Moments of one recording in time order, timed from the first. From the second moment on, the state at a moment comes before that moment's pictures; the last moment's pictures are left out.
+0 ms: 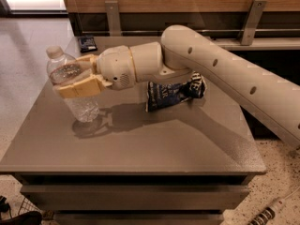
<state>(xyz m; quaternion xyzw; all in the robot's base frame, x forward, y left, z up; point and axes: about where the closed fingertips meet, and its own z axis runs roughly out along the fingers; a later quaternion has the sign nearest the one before) 0.486 0.176 0.949 -0.59 0.44 0.51 0.45</state>
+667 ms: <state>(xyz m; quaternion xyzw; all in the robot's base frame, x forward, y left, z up) 0.596 0.114 0.990 -0.52 0.51 0.50 0.47</state>
